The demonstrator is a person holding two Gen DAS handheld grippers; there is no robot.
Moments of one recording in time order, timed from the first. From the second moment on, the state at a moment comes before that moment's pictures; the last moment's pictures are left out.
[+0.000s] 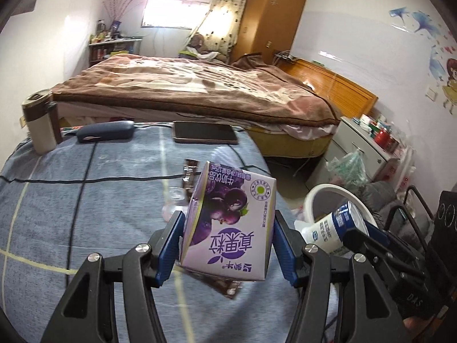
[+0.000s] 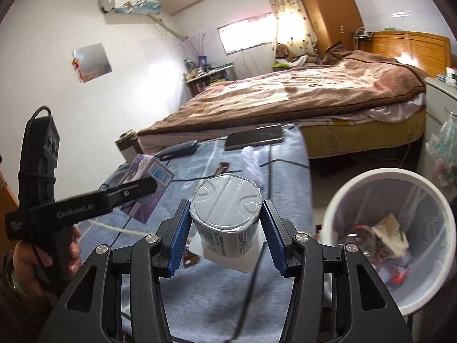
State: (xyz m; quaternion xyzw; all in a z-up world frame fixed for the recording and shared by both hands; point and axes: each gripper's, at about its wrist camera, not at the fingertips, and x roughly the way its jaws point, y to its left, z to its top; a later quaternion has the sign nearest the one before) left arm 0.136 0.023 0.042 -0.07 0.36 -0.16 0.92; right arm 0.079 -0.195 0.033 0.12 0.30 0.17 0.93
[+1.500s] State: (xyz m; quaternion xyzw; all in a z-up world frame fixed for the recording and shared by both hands) left arm 0.134 -0.206 0.005 0.04 0.40 -0.29 0.87; right arm 0.091 -0.355 -0.005 0.10 0.37 -0.03 0.92
